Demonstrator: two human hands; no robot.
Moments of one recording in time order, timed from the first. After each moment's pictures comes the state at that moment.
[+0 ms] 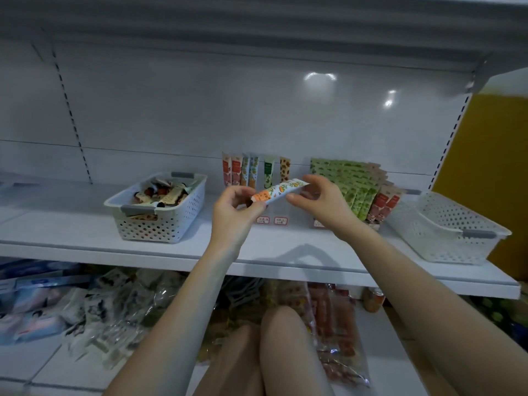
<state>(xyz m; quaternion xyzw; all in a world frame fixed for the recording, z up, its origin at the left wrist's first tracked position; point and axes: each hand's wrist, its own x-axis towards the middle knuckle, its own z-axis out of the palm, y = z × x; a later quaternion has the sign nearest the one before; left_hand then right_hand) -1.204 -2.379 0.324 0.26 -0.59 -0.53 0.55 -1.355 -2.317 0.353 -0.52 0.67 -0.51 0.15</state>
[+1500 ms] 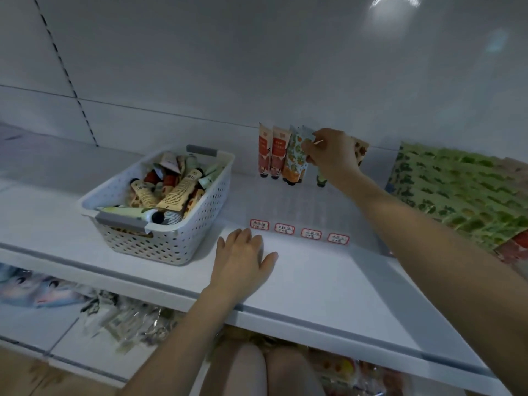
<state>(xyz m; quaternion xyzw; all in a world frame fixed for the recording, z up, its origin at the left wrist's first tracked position) -1.216 -2.539 0.200 0.46 -0.87 -0.06 0.17 -1.404 -2.572 0.339 -0.56 0.71 -0.42 0.05</state>
